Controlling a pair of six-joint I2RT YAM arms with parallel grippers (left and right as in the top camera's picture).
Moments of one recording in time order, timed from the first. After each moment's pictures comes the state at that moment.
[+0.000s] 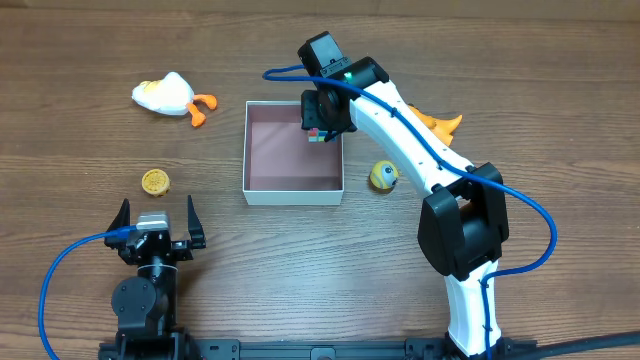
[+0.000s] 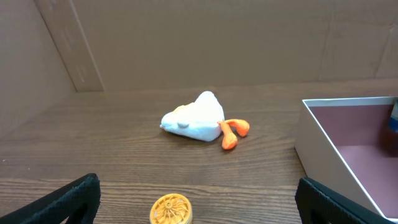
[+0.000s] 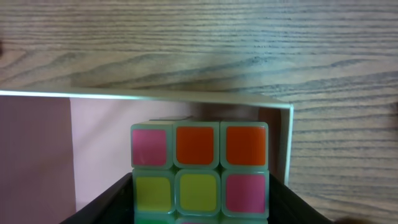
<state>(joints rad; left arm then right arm) 0.07 0.02 0.01 -0.07 -0.07 0.08 0.54 2.19 1.95 -0.99 0.03 0.51</state>
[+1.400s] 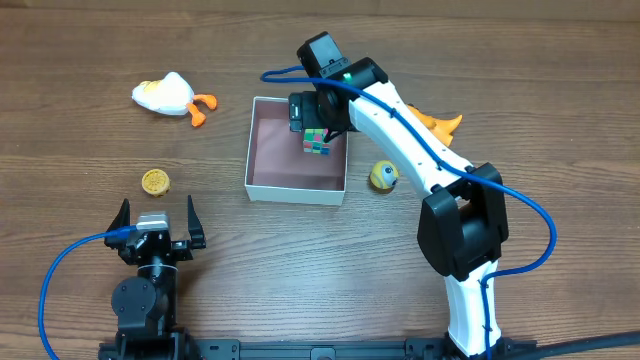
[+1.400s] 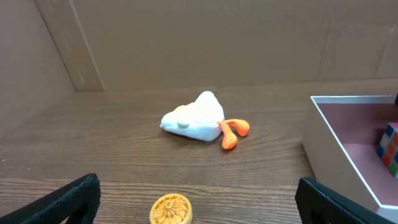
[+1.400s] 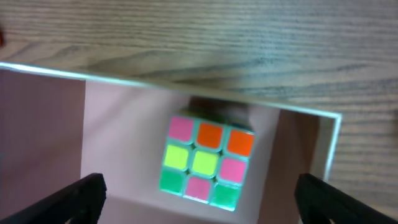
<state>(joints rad) 0.07 0.02 0.01 -0.07 -0.07 0.08 0.55 2.19 1.95 -0.99 0.02 0.47</state>
